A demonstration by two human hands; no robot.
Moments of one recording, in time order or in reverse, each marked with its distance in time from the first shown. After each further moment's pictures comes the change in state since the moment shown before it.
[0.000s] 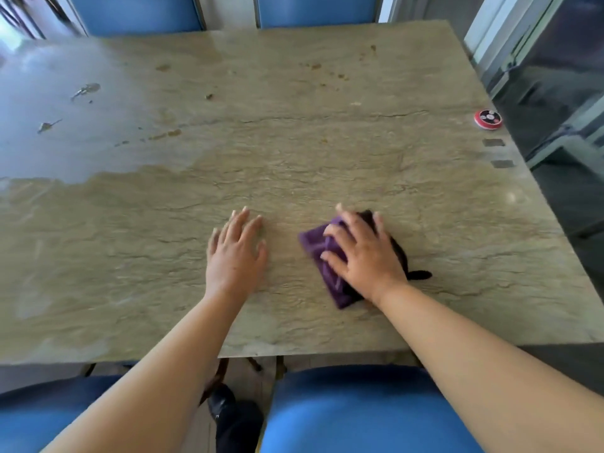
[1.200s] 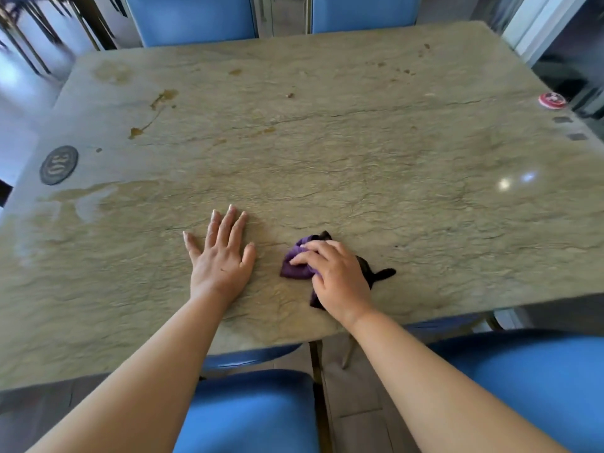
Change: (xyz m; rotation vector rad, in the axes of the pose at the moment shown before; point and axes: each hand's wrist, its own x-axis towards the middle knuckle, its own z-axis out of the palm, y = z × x) left_hand 0.006 -0.256 -0.094 0.181 -0.079 0.097; right_hand 0.029 -0.306 0.040 0.434 0.199 0.039
